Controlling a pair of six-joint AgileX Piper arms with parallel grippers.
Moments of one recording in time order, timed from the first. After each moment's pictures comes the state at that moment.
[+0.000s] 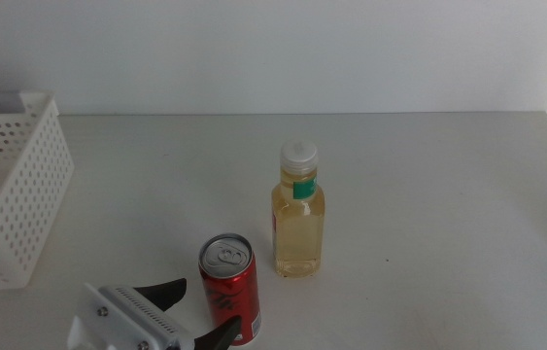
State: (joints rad) left arm -0.76 1.37 -0.05 -0.10 -0.97 -0.07; right arm 0.05 -0.01 0.03 0.08 0.24 -0.15
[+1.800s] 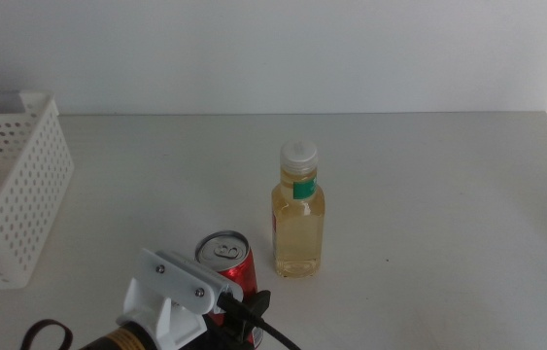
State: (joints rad) left arm -0.76 1.57 -0.23 -0.08 -0.92 -0.18; right arm 0.05 -0.01 0.03 0.08 0.24 -0.15
